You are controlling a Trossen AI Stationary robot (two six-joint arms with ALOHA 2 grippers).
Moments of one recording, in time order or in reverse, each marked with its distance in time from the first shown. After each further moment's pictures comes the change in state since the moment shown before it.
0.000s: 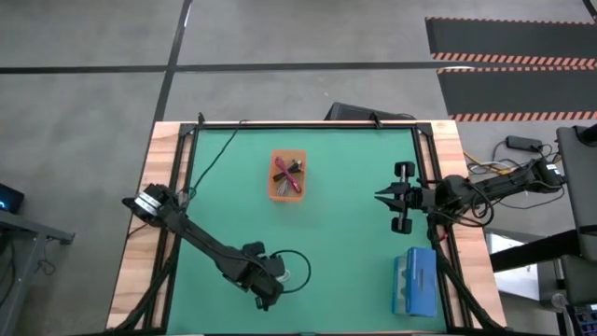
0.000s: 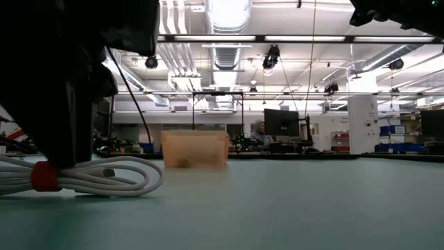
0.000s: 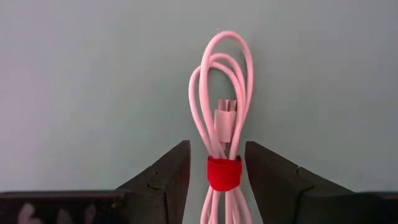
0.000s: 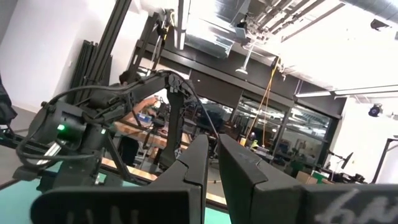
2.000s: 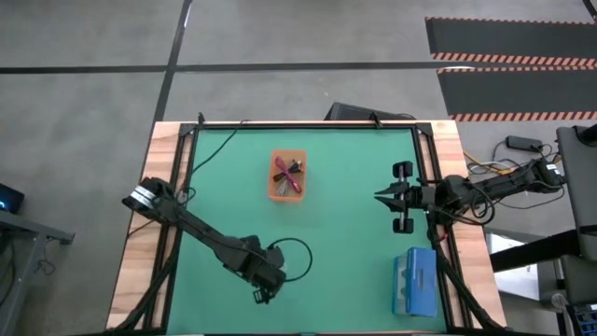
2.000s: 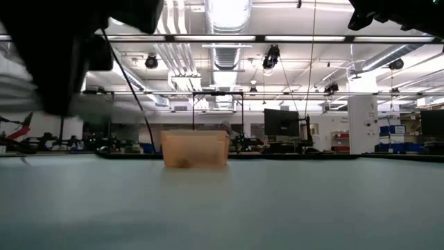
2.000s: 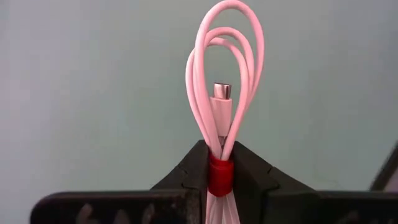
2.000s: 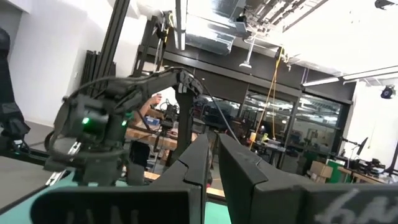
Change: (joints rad) left arm 0.061 -0.052 0.107 -0.220 0.133 -0.031; right arm 0.000 0.002 0.000 -0.003 0.000 0.101
